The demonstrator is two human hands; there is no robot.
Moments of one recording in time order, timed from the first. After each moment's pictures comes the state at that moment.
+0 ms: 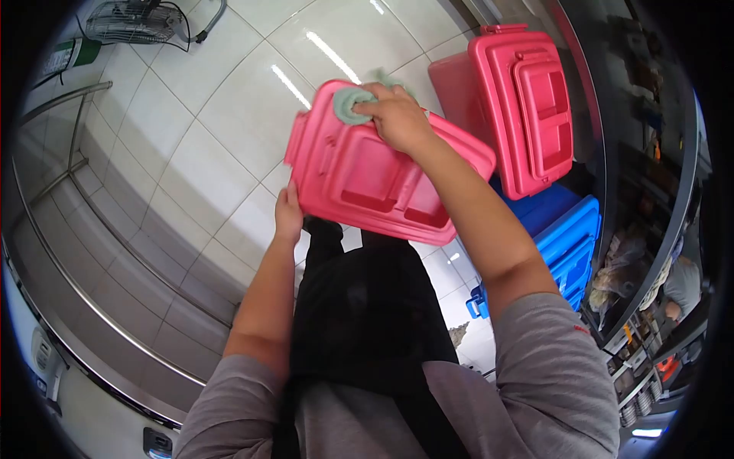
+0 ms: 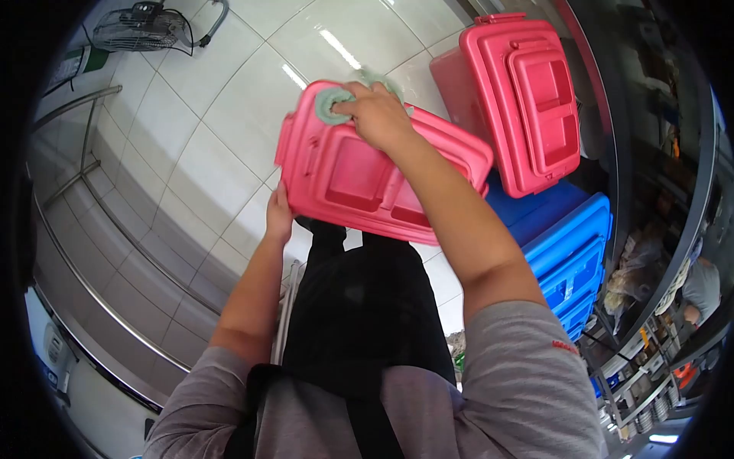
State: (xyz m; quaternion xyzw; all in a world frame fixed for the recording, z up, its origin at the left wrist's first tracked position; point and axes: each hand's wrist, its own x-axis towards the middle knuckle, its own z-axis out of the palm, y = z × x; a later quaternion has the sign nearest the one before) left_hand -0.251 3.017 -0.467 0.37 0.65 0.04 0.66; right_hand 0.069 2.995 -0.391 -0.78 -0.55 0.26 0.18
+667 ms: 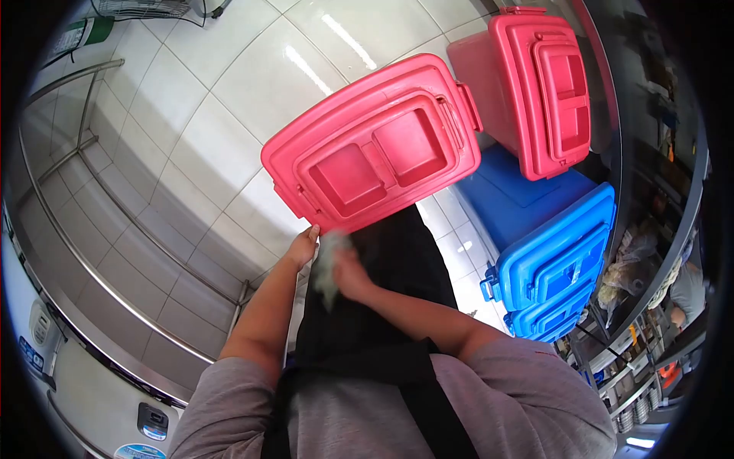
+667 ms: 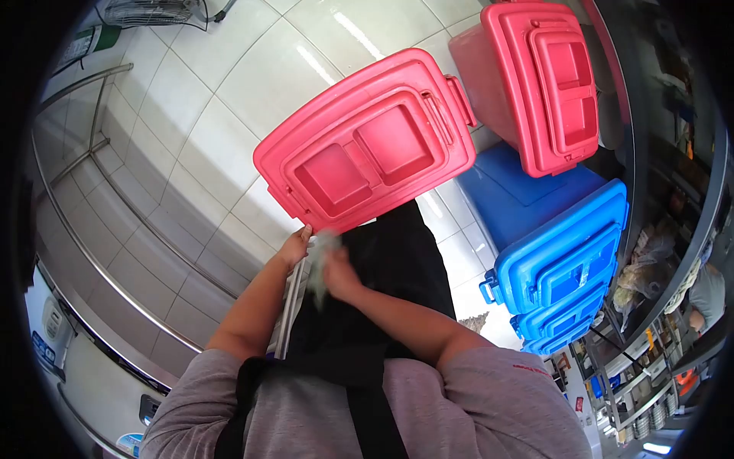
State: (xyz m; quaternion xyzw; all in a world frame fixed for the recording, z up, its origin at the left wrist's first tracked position) left_hand -0.378 2.939 -0.426 0.39 0.57 -0.33 0.65; right_hand -0.272 2.796 -0.370 -0.76 -0.25 0.54 0.26
